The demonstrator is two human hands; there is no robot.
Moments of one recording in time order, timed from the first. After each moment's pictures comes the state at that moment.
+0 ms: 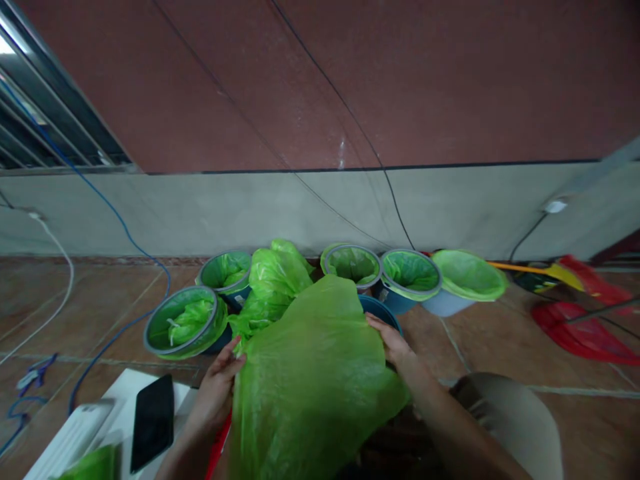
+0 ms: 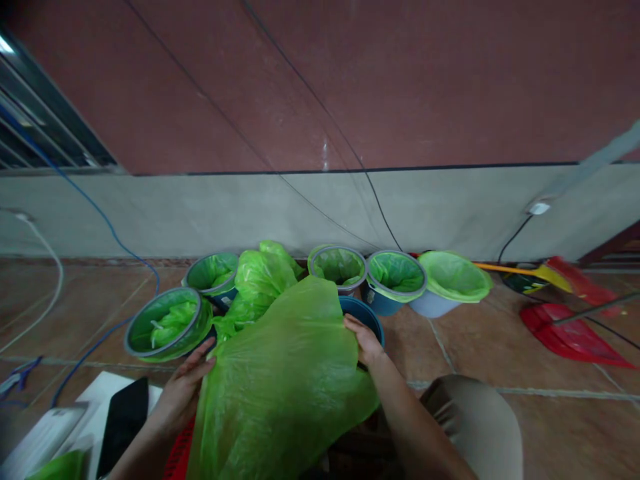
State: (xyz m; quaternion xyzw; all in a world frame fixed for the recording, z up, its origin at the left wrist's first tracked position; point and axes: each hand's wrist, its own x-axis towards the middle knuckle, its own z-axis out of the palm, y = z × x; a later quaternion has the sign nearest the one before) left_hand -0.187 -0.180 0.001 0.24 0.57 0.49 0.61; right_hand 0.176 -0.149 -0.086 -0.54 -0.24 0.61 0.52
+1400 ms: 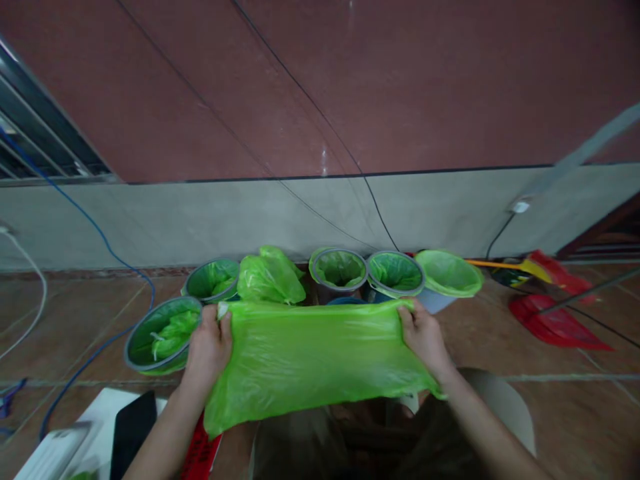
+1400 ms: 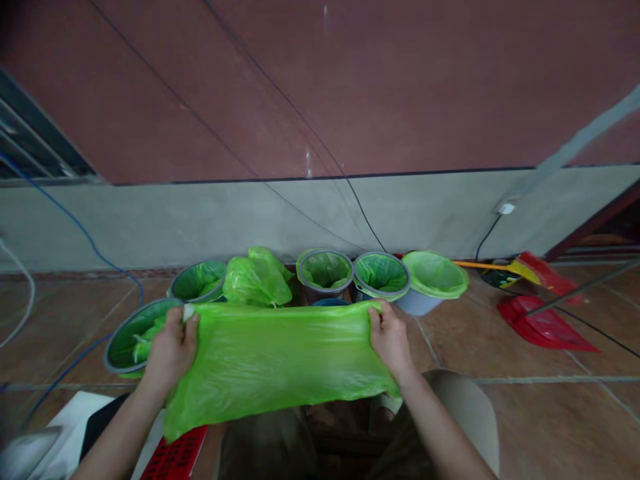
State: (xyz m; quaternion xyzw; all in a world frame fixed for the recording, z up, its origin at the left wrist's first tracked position) left_hand -0.166 -0.119 0.052 0.65 0.68 0.32 0.08; right_hand 0.233 -0.188 -0.006 -0.72 -0.49 0.13 0.46
